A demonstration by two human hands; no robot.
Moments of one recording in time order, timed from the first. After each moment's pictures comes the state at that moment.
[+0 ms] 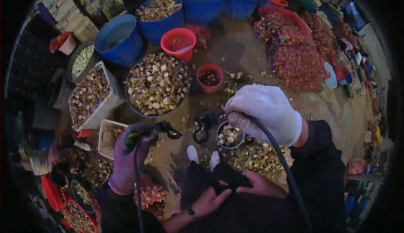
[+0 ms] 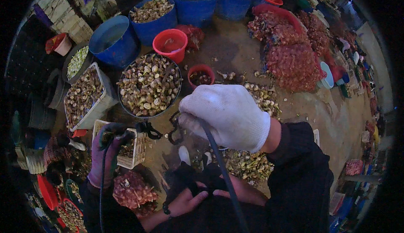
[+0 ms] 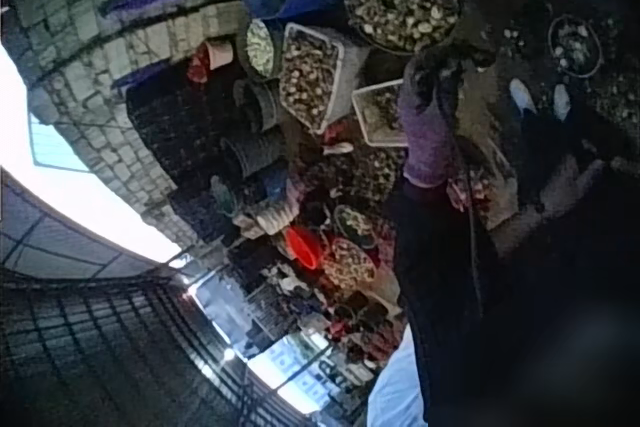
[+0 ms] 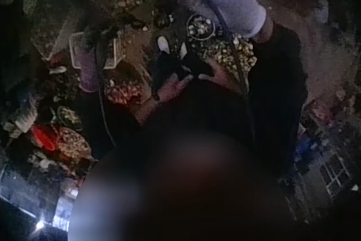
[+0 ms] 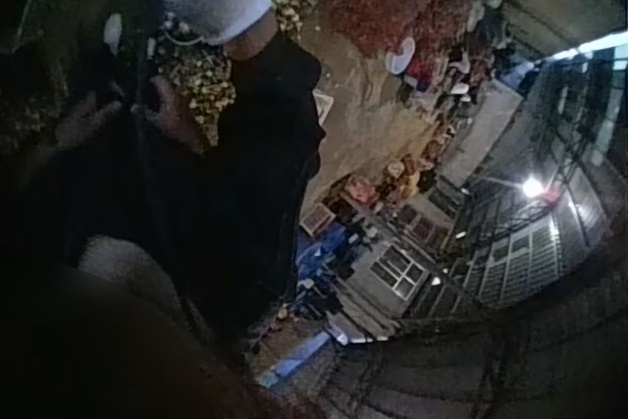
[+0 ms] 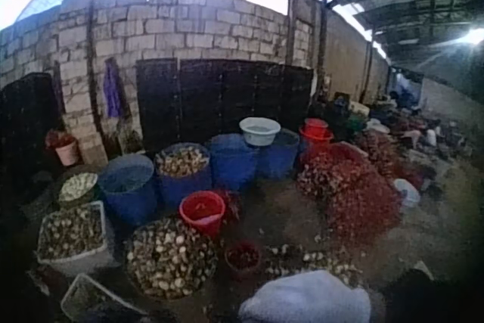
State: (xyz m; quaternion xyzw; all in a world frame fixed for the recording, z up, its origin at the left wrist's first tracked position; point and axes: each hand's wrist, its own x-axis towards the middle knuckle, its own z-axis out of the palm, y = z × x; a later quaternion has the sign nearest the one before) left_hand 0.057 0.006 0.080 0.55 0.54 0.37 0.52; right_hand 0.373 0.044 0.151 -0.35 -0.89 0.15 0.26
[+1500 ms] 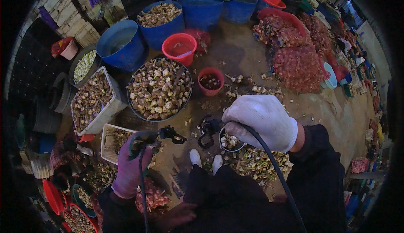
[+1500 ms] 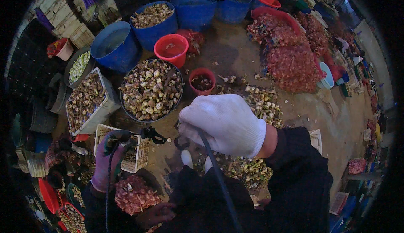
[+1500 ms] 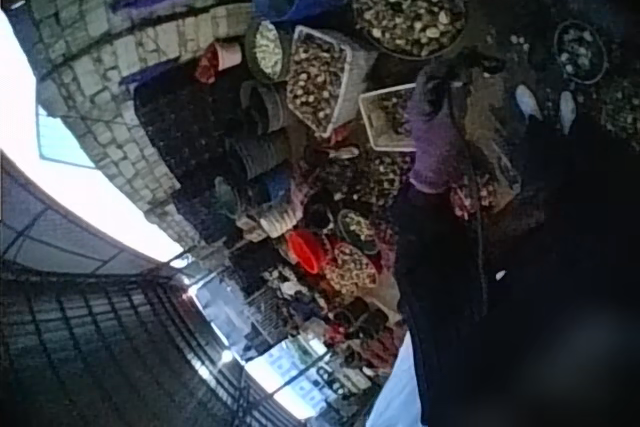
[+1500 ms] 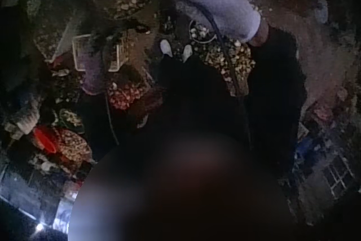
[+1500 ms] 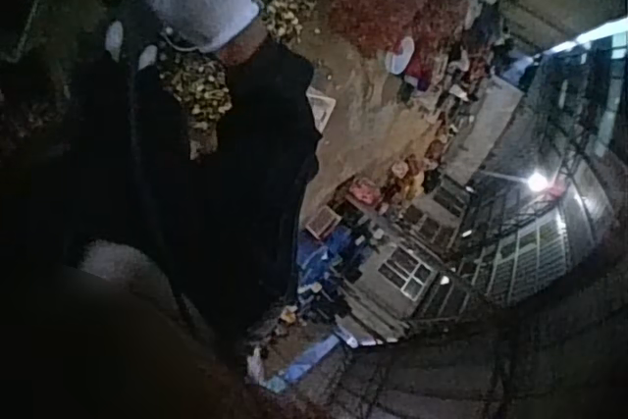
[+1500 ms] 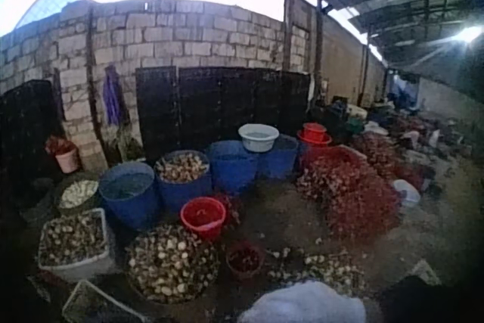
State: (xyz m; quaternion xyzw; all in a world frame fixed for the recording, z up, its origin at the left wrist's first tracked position) left_hand 0.043 -0.012 0.074 0.54 0.51 0.39 0.54; right_hand 0.362 0.026 0.145 -0.34 -0.89 0.15 0.28
